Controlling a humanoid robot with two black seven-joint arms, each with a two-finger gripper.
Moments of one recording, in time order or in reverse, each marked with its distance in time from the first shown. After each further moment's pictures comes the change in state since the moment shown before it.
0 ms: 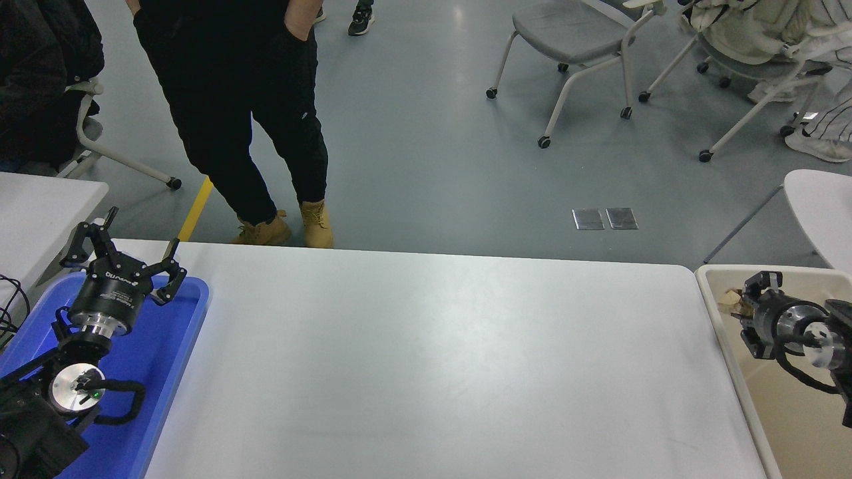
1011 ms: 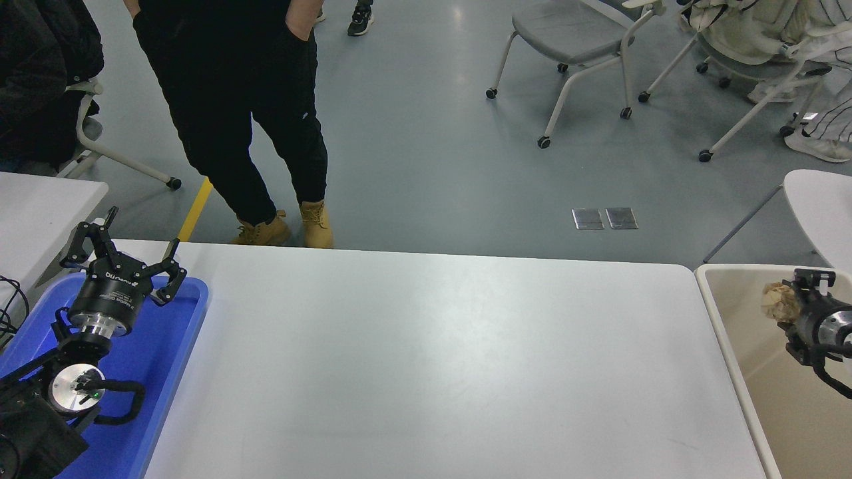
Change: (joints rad) left arm 0.000 0.000 0.000 0.000 0.000 0.000 0.000; right arm -0.009 -0.049 -0.016 -0.078 -0.002 -0.032 0.027
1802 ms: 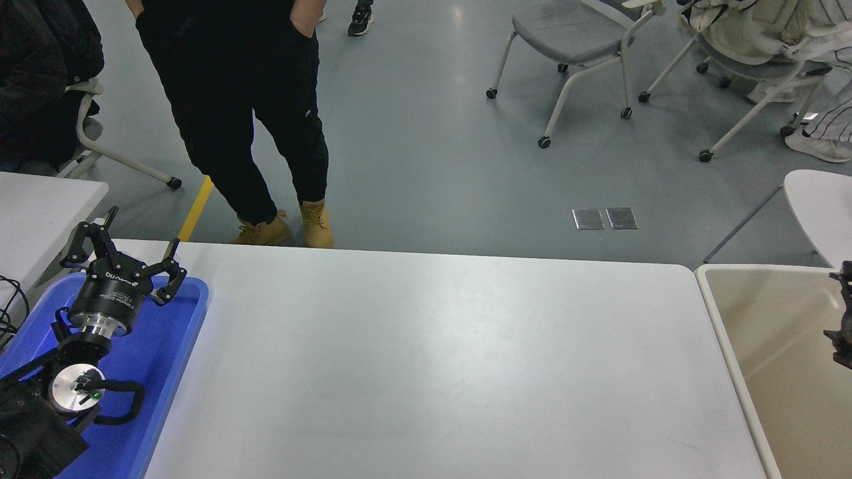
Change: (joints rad) left arm 0.000 0.000 0.000 0.001 0.000 0.000 0.000; right arm -0.015 -0.160 -0.007 0.118 -0.003 0.001 -0.003
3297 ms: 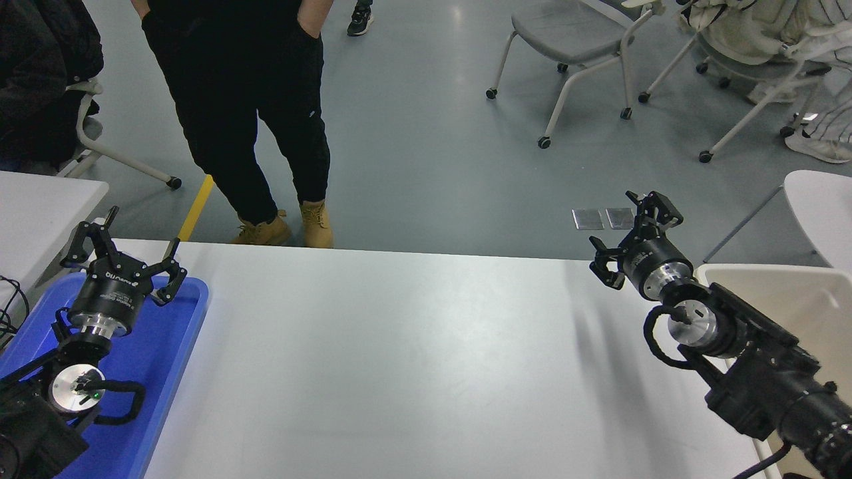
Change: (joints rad) left arm 0.000 0.000 0.000 -0.001 0.000 -0.001 0.000; right arm -0.073 0.492 0.473 0.326 0.001 -0.094 0.348
